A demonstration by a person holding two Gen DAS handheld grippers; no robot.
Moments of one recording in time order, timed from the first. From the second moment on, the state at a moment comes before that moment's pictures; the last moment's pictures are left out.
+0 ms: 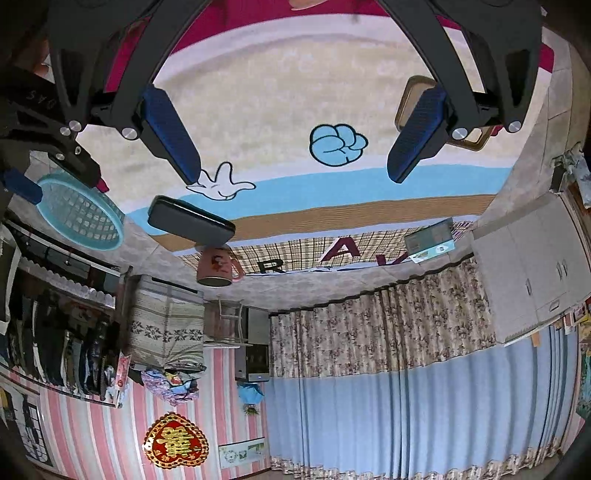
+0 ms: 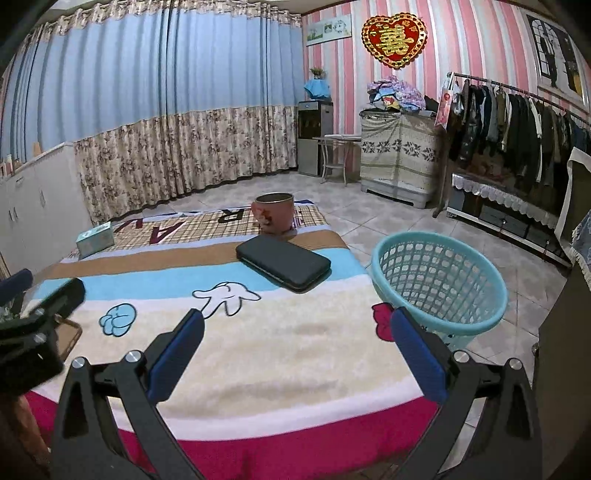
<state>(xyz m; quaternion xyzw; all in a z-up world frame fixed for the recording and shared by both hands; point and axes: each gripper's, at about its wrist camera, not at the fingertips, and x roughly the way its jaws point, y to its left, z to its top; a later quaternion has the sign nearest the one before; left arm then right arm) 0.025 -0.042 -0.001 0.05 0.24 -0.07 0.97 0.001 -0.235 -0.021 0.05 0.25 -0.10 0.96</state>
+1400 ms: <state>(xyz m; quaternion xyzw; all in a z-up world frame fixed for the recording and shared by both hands) 0.022 -0.037 -0.005 0.04 0.23 -0.08 0.97 -0.013 -0.235 -0.016 0.02 0.22 -0.12 0.97</state>
